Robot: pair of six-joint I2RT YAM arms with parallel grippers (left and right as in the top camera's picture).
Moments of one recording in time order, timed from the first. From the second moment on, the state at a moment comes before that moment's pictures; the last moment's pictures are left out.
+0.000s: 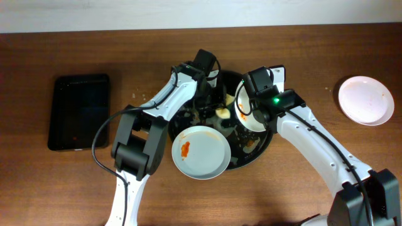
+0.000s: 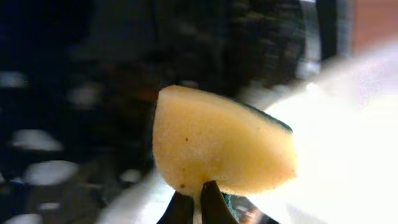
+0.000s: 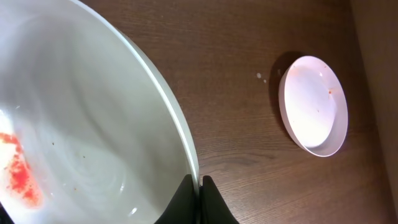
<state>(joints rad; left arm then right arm) -0.48 2.33 1.86 -0.80 0.55 -0.49 0.39 1.62 1.23 -0.77 0.67 0.26</state>
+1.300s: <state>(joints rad) -0.54 2.31 1.75 -0.67 0.50 -0.62 0.44 1.66 1.23 -0.76 0.68 0.26</state>
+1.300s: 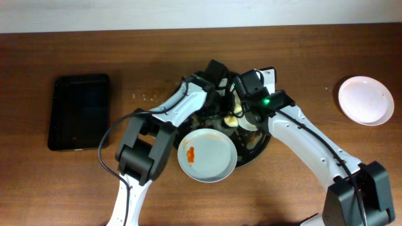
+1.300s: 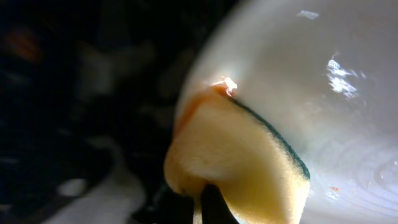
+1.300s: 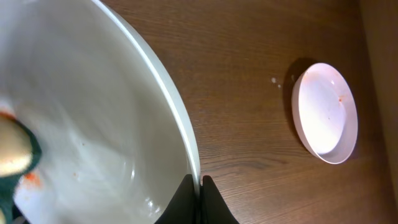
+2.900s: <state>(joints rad) -0.52 2.29 1.75 -0.72 0.39 -0.61 0.44 1.66 1.23 -0.76 0.67 0.26</state>
